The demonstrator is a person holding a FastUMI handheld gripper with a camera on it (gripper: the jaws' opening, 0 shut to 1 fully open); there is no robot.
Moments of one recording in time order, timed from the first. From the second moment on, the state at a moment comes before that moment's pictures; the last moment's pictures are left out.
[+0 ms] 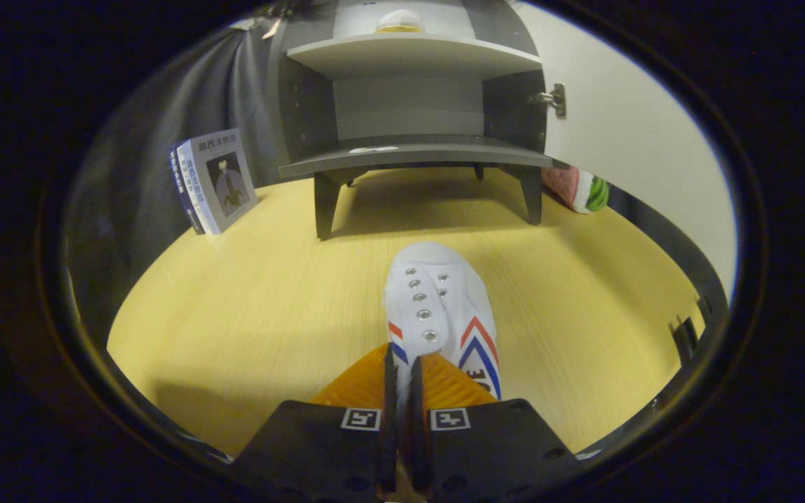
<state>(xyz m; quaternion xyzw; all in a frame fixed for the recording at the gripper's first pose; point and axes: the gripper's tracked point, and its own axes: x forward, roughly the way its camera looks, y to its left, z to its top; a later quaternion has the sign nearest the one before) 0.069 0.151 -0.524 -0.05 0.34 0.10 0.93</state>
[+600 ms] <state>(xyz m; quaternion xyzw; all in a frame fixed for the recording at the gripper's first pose) 0.077 0.148 -0.493 0.02 0.37 0.13 0.92</state>
